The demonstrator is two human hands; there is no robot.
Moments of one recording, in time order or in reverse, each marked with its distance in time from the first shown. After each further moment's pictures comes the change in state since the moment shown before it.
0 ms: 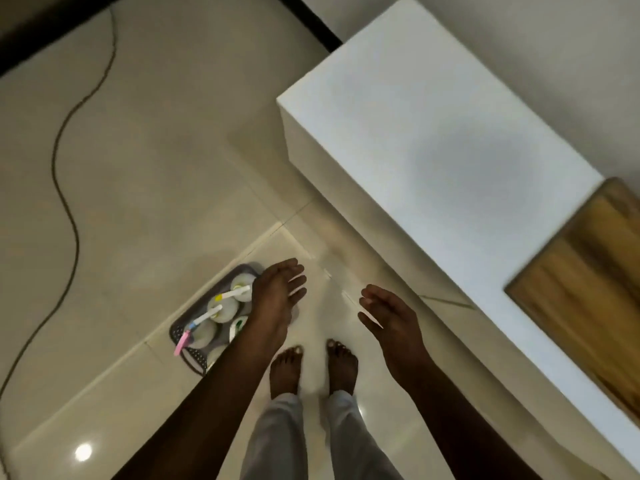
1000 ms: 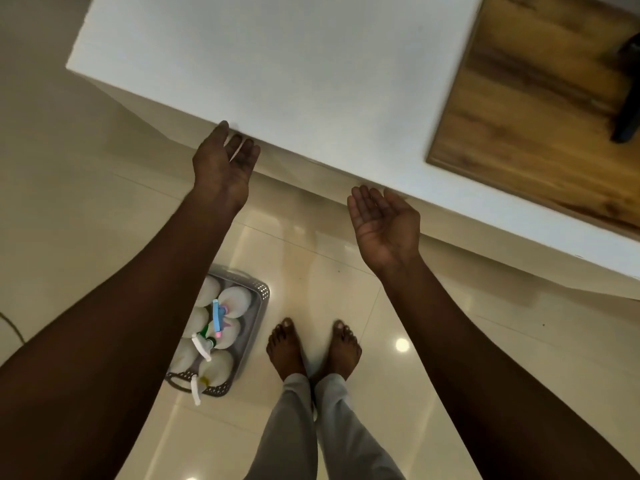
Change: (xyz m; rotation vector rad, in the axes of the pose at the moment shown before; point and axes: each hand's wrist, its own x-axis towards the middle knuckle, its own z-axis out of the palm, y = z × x) left_hand 0.071 0.011 0.177 -0.056 -0.292 0.095; right_hand 0.049 -0.009 -0.099 1.206 0.230 0.029
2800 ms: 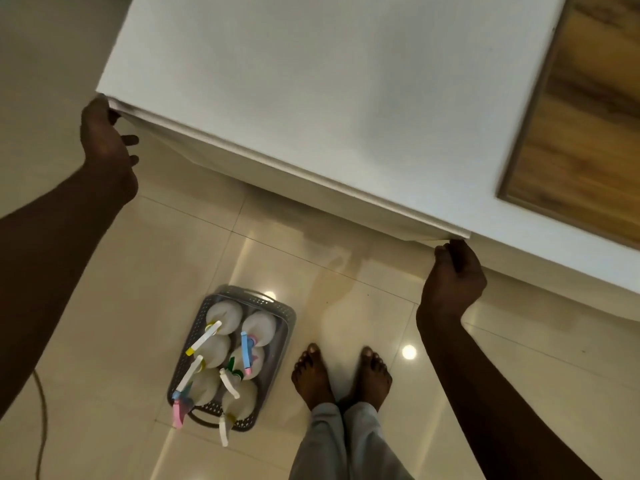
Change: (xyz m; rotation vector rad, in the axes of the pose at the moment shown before) left_hand 0.131 0.183 -0.090 0.696 0.279 0.353; right_hand 0.036 0.038 -0.036 -0.844 0.552 -0.850
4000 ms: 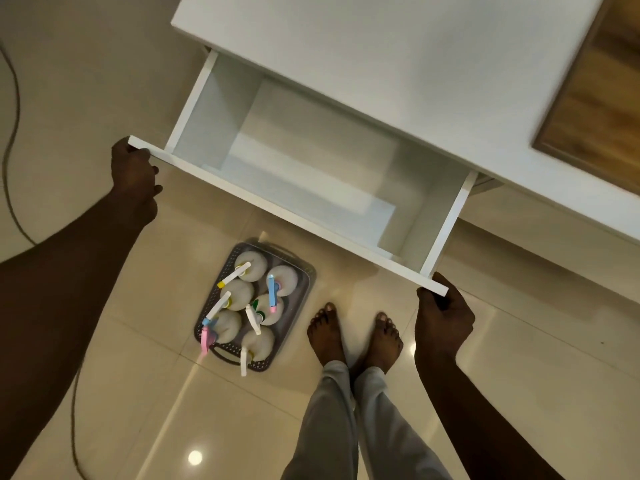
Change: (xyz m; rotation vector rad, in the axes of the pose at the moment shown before) left_hand -0.074 -0.096 -0.121 0.136 0.110 -0.099; right_hand -0.107 0.075 -0.100 -0.243 -0.199 0.012
